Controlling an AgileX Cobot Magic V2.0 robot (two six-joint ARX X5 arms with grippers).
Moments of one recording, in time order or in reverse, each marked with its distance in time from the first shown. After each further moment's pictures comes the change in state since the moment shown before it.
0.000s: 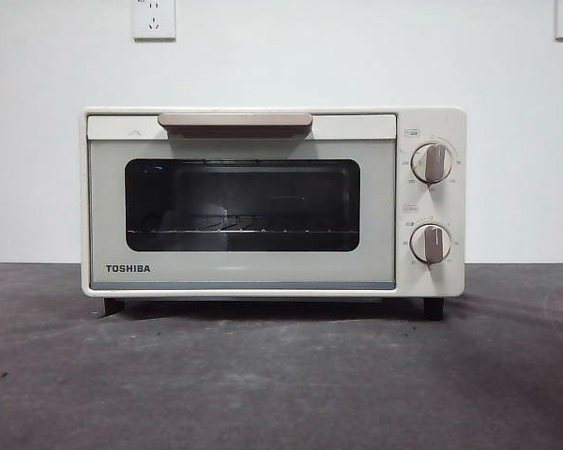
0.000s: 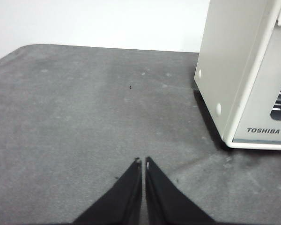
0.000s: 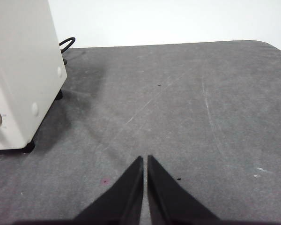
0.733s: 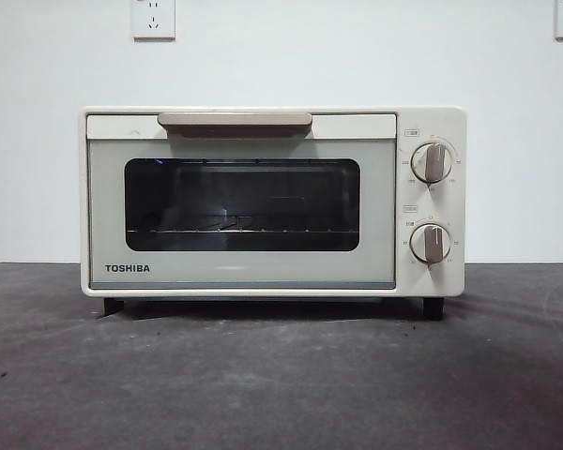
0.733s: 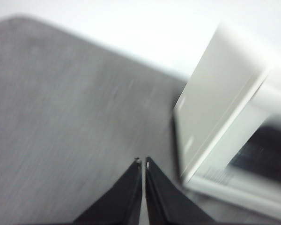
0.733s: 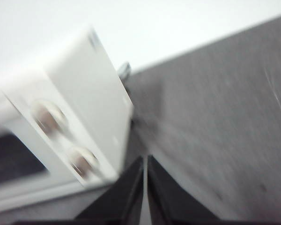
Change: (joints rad) left arm 0.000 0.033 0.171 -0.082 0.018 -0.331; right arm 0.011 0.007 0.150 -0.064 -0.175 0.361
